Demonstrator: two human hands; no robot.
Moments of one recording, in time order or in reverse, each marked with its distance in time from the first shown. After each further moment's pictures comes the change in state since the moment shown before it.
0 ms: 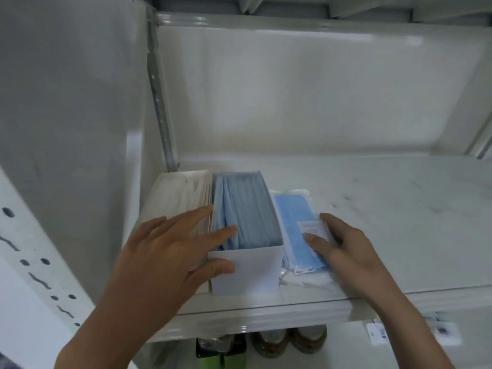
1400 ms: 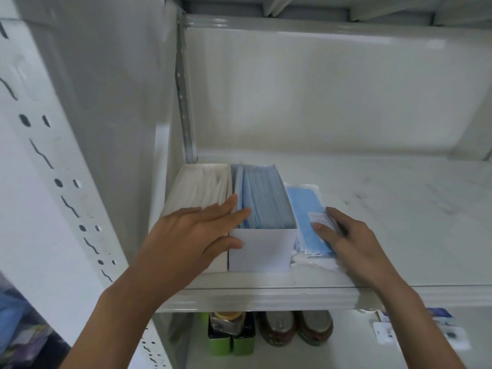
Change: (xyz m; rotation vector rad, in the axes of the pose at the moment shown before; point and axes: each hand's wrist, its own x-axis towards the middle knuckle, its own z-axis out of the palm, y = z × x) left_hand -0.001 -0.018 0.011 -0.036 0.123 0.202; right_hand 0.002 -0.005 0.004 -0.058 -0.005 0.023
